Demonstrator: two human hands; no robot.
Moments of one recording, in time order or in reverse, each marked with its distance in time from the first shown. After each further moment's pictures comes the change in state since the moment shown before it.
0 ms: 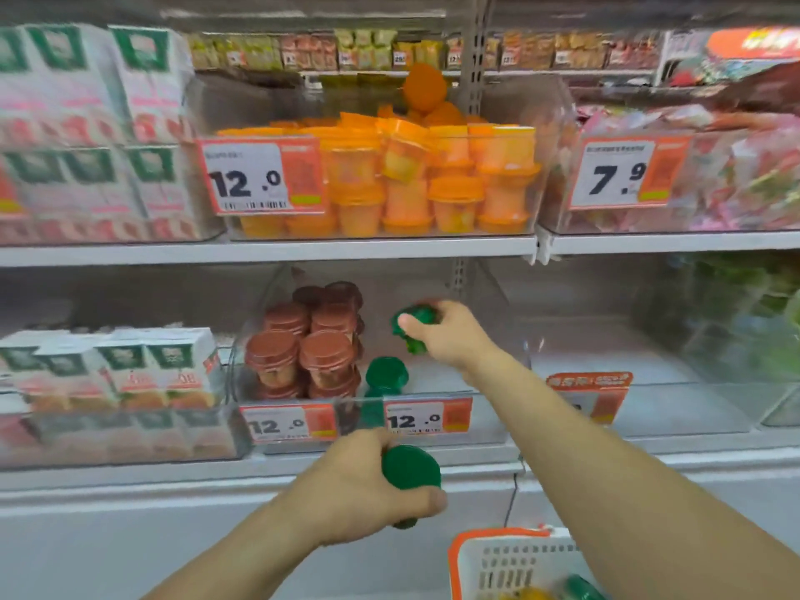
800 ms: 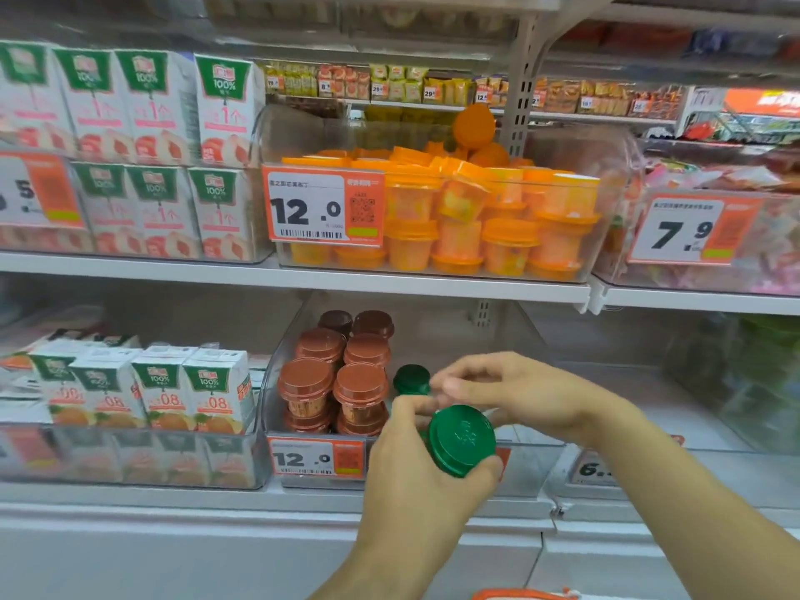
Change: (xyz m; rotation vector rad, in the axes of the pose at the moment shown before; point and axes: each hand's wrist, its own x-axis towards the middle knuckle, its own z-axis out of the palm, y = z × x) left_hand 0.015 0.020 0.010 -0.446 0.542 0.222; right_hand -0.038 -0.038 -0.037 -0.193 -0.548 -0.009
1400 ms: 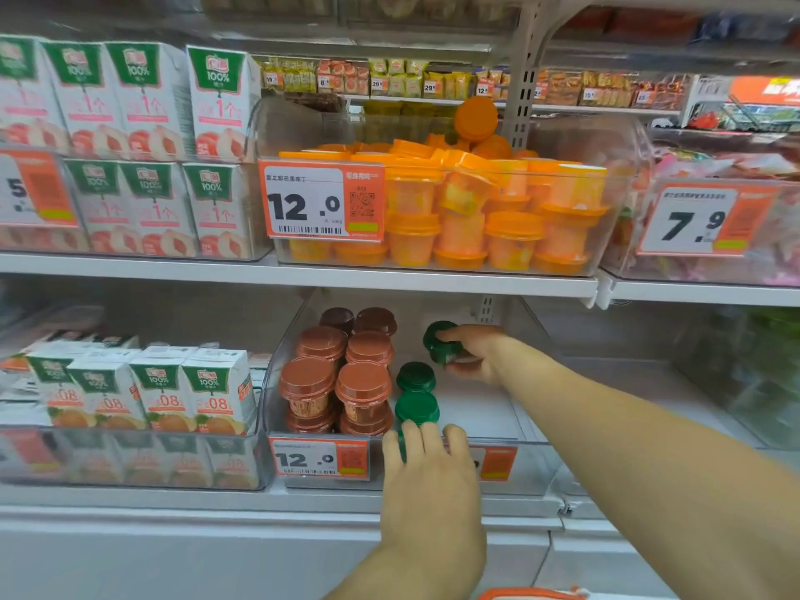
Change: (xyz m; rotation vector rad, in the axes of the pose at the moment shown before) left_hand 0.013 -0.014 0.025 1.166 -0.290 0.084; right_hand 0.126 0.035 -0.016 0.513 0.528 0.388
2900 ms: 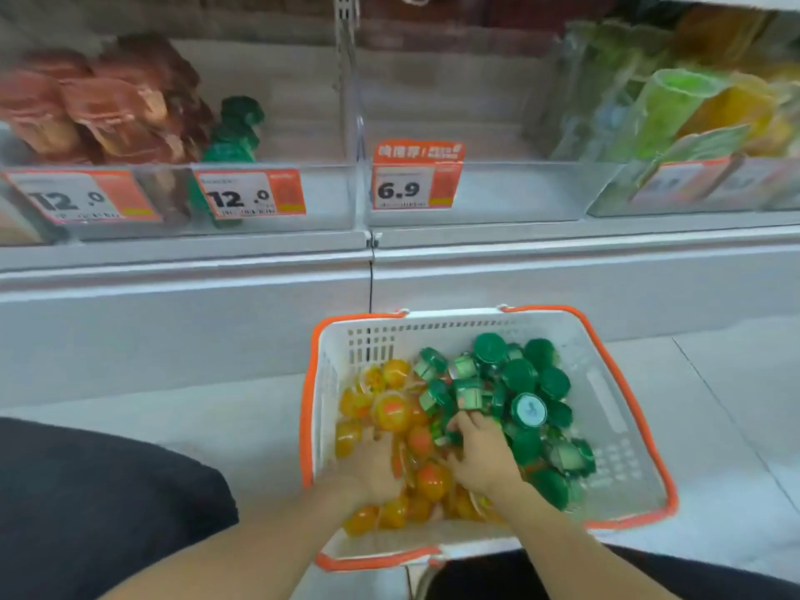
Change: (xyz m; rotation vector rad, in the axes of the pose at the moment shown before) left_hand -0.134 0.138 0.278 -0.437 -0.731 0.054; right_hand -0.190 0.449 -0.214 -1.109 0.011 -0.048
